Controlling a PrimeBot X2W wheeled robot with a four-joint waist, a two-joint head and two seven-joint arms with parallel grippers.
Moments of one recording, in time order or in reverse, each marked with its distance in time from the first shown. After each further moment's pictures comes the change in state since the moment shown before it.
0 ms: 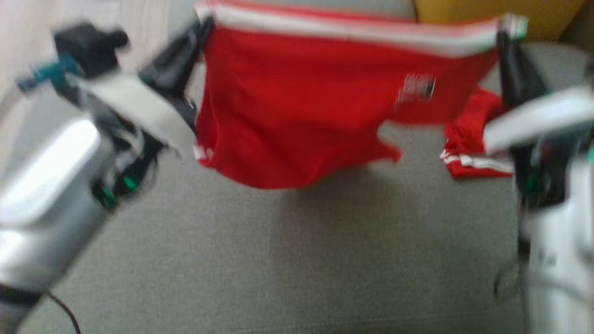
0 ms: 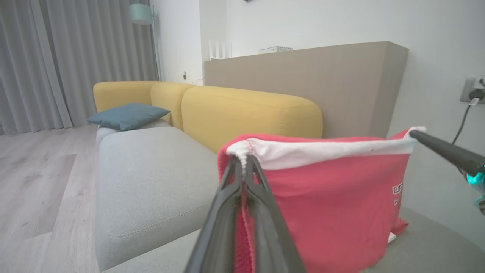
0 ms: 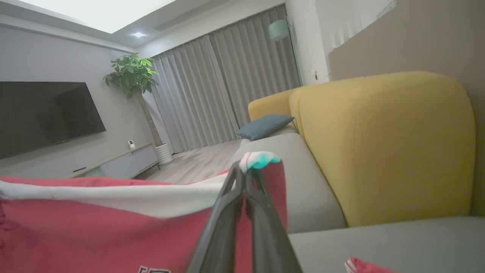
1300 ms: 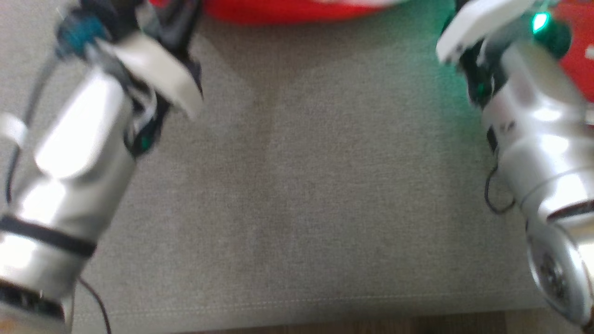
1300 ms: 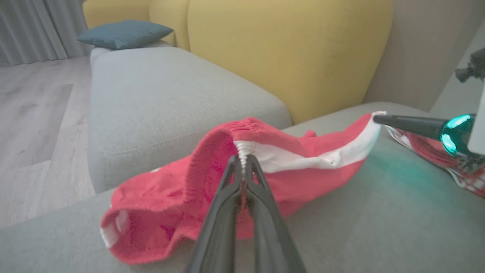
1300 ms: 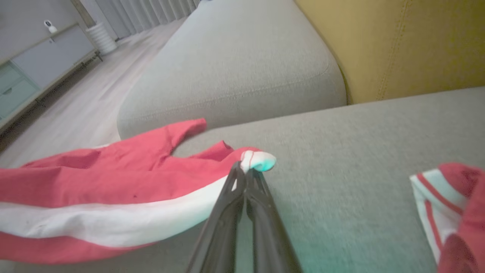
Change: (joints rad) left arm -0.149 -0.234 0.115 0.497 0.346 -0.237 -0.139; right arm -0.765 -0.024 0.264 1.255 0.024 0.001 -0.395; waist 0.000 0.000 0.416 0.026
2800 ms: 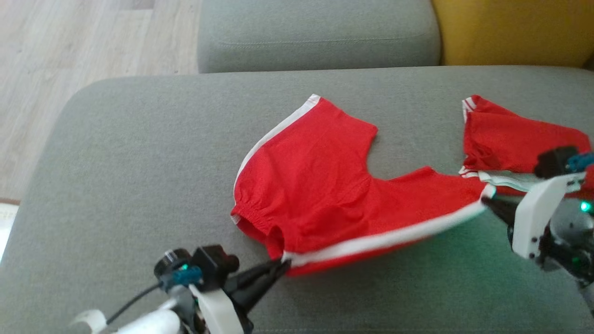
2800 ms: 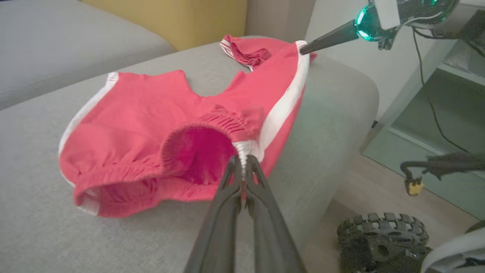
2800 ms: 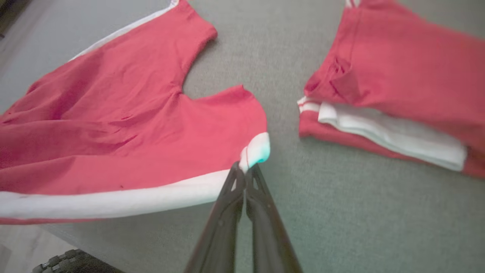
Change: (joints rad) left arm 0.618 0.256 -0.381 -0.602 -0.117 0.107 0.160; right arm 0.922 -0.487 0.129 -0.996 0.376 0.000 0.821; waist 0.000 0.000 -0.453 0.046
